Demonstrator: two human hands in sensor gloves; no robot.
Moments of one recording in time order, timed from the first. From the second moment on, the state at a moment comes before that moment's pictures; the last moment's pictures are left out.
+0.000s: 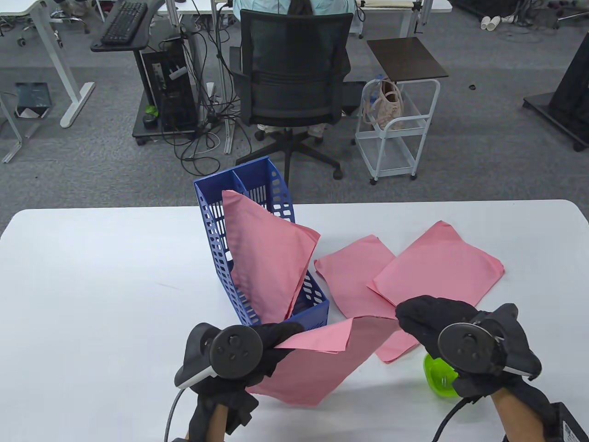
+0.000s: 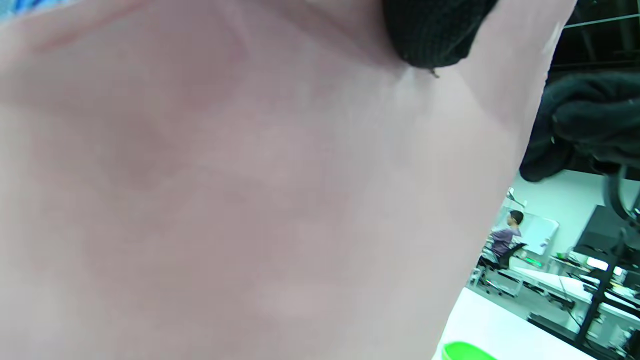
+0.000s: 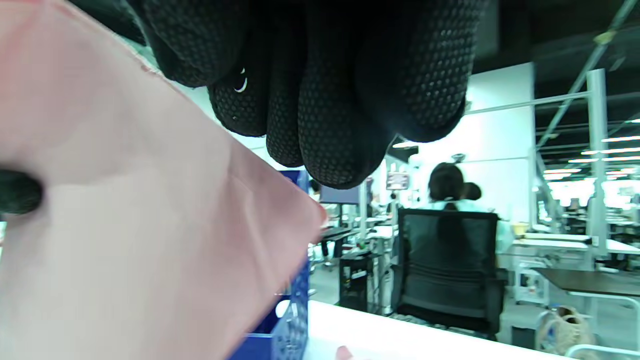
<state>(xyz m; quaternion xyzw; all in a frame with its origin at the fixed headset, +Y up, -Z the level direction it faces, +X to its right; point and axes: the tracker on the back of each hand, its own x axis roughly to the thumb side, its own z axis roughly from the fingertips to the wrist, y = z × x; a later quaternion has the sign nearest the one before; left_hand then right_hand) -0.137 -0.585 -0.289 0.04 -0.26 0.20 0.94 0.213 -0.542 -0.290 0.26 -0.16 0.95 0.08</state>
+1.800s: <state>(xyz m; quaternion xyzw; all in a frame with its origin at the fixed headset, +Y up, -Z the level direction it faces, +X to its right) -0.147 -0.494 -0.246 0.21 0.03 0.13 0.97 0.302 -0.658 -0.346 0.08 -0.01 0.99 0.10</state>
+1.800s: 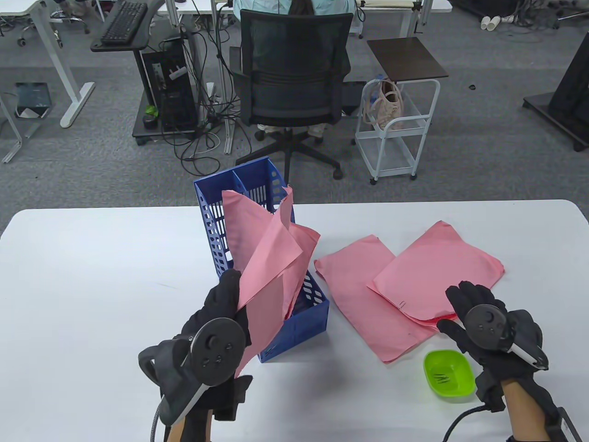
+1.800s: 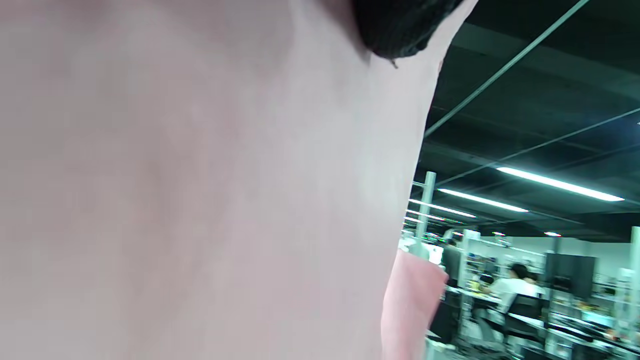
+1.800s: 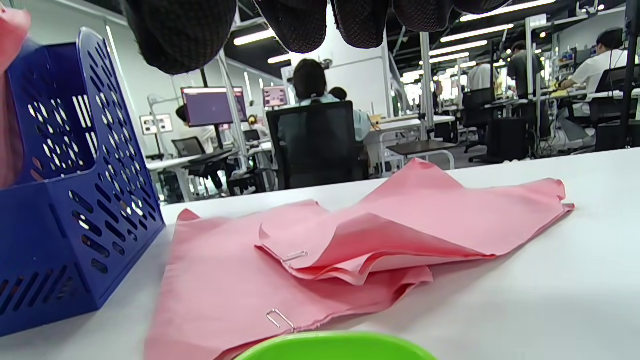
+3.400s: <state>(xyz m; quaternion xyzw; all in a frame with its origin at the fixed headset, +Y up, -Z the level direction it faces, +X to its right) -0.129 -0.664 -0.365 0.17 0.01 0.15 0.98 0.294 -0.655 -0.342 0.10 -0.03 0.99 0.09</state>
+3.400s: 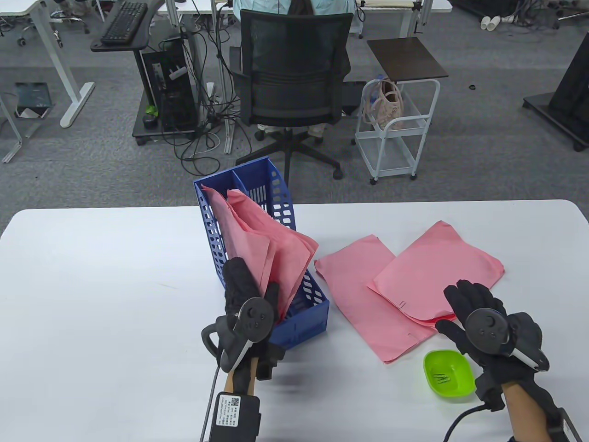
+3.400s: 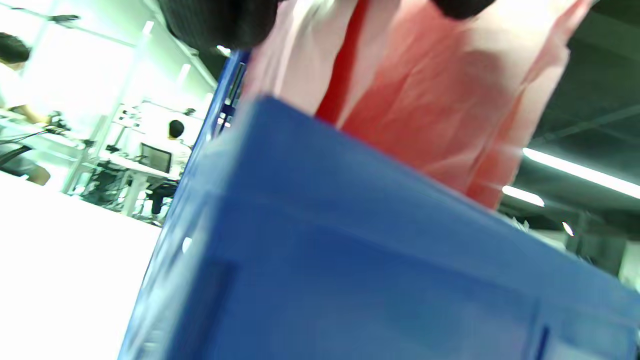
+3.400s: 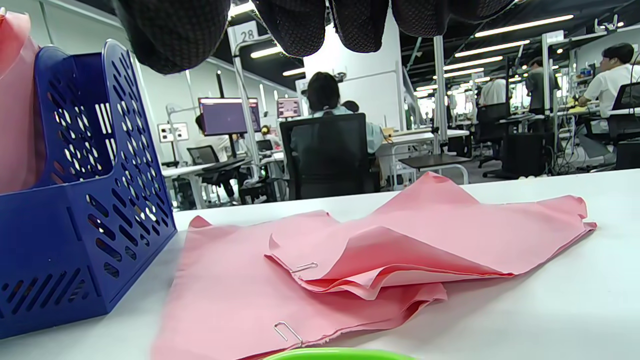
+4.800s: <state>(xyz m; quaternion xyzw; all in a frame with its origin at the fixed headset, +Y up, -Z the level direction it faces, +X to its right) -0.146 -0.645 -0.337 0.15 -0.09 0.05 0.98 0.299 -0.737 -0.439 -0.06 0.27 0.95 -0.12</state>
